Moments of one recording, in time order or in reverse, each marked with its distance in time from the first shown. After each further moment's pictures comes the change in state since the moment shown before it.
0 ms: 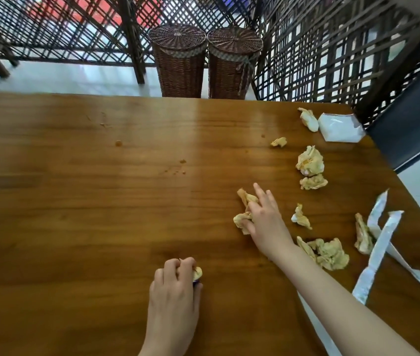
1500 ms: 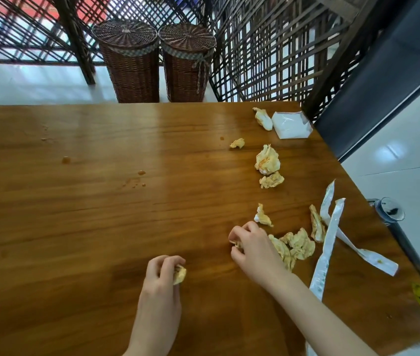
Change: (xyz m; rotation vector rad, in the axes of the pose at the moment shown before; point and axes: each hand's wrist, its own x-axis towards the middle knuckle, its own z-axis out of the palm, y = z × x) left_hand 0.030 0.019 -0.005 -0.413 -0.019 0.068; right_hand -0.053 0.021 -0.015 0.080 -0.021 0.104
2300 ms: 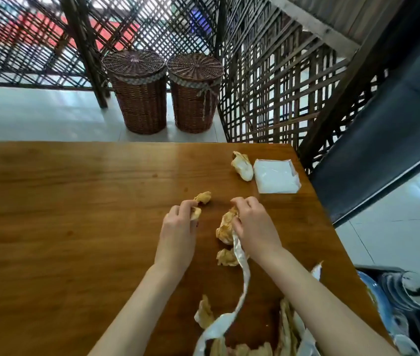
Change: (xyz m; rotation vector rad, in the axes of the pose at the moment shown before) left_hand 0.240 0.132 0.105 0.008 0.191 0.098; right_hand 0.188 0.115 -0.097 -0.038 0.196 -0.116
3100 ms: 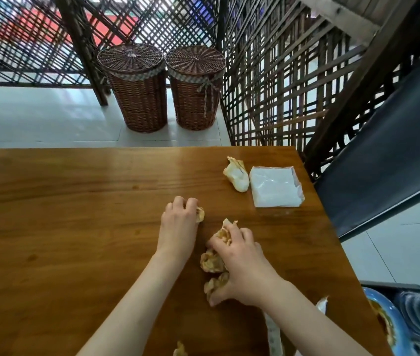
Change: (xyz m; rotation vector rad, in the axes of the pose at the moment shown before) left_hand 0.072 0.000 0.061 0.447 -0.068 0.032; right_hand 0.010 0.031 0.015 -0.108 -0.541 -0.132
